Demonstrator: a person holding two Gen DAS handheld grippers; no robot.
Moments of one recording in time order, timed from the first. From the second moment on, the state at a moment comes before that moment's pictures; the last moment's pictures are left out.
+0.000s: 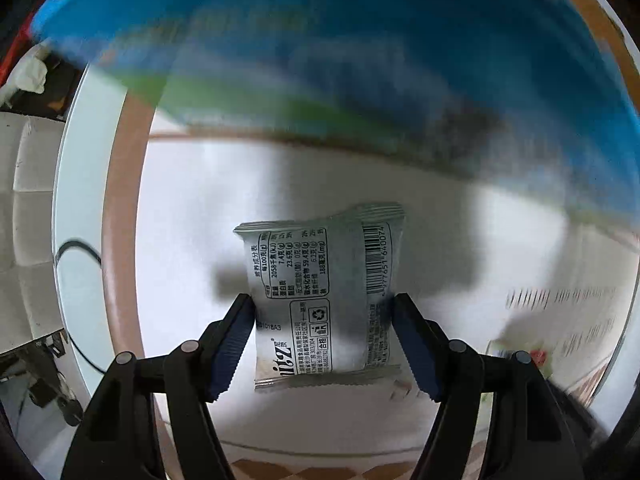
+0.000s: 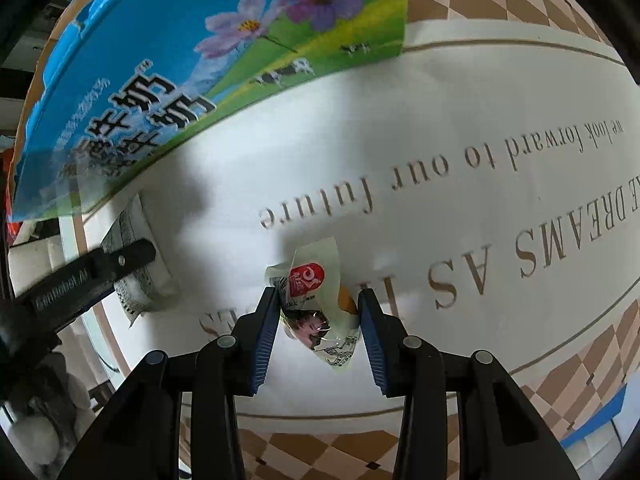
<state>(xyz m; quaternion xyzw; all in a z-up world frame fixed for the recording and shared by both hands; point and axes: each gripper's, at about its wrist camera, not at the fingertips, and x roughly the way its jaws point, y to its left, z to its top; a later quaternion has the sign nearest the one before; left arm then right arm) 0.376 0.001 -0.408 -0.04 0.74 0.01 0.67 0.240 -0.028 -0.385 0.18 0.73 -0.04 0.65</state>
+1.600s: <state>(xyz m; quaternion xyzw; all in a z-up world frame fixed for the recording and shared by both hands) 0.303 0.011 -0.327 -0.02 0.72 -0.06 0.69 0.187 0.008 -0.349 0.15 0.74 0.00 0.65</state>
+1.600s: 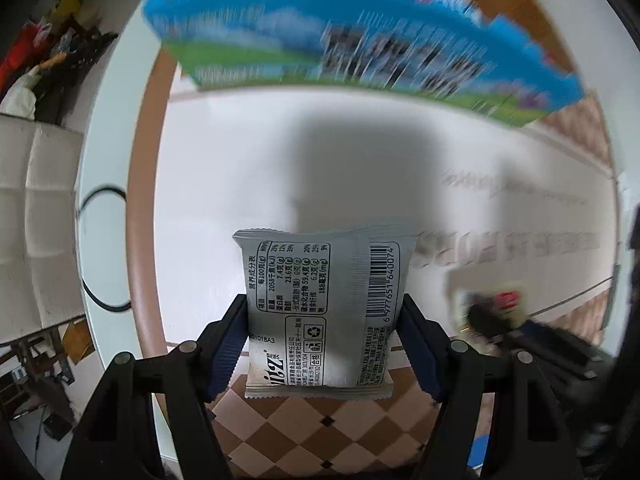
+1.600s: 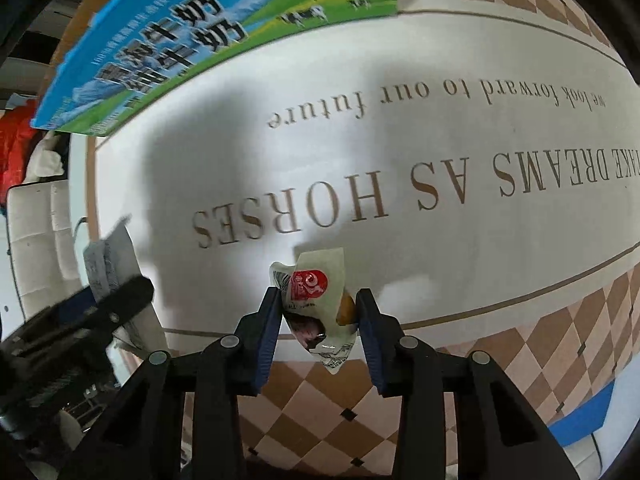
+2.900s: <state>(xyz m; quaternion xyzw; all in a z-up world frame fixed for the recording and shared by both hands) 0.510 0.039 -0.322 0.04 0.72 0.01 0.70 0.495 -0.038 -0.293 0.07 0.67 -0.02 0.74</state>
